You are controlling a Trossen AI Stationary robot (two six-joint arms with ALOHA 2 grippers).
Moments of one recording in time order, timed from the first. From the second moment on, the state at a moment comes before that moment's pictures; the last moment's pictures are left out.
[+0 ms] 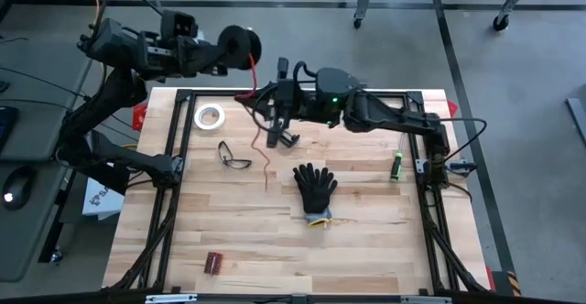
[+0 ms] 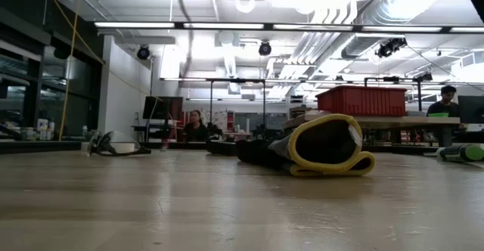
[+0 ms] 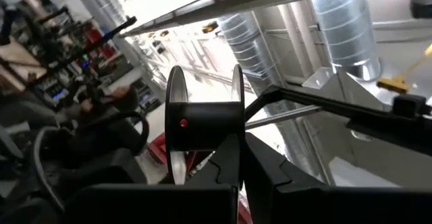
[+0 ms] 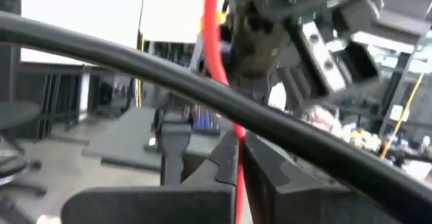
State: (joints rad) left arm 0.33 1.23 1.72 0.06 0.46 -1.24; right arm -0.01 1.98 2.28 -0.12 0.06 -0.24
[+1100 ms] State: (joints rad) left arm 0.07 1.20 1.72 -0.23 0.25 -1.24; right arm -0.07 1.99 2.28 0.06 -0.11 -0.11
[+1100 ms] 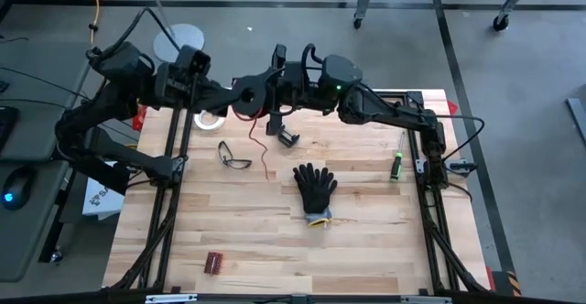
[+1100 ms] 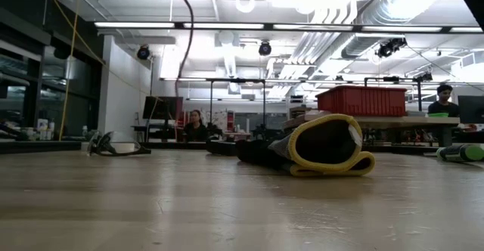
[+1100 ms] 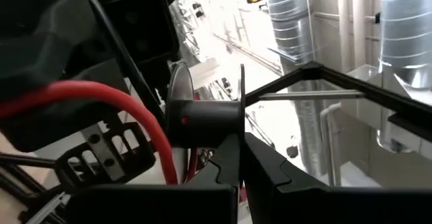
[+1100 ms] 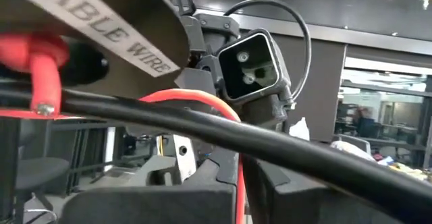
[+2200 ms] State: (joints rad) left arm 0.13 1.01 1.72 -0.82 0.02 -0.79; right arm -0.16 1.97 2.28 -0.10 -0.19 -0.09
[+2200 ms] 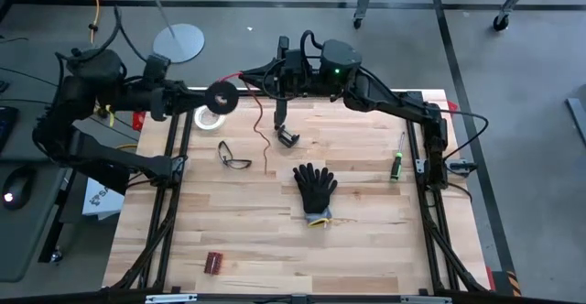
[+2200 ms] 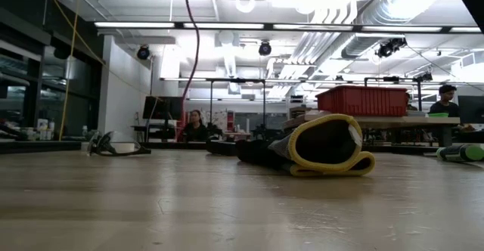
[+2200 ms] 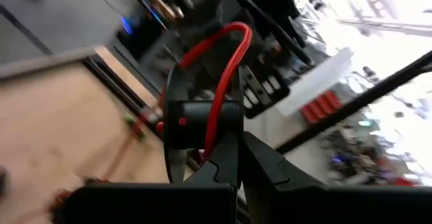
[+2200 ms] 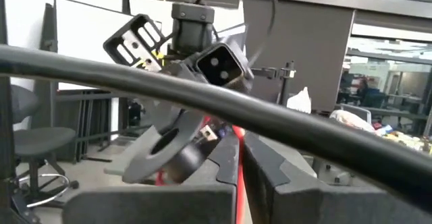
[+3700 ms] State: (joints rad) left arm 0.22 1.11 1.72 -0.38 0.05 -0.08; right arm -0.15 1.80 2.28 -0.54 0.06 -0.11
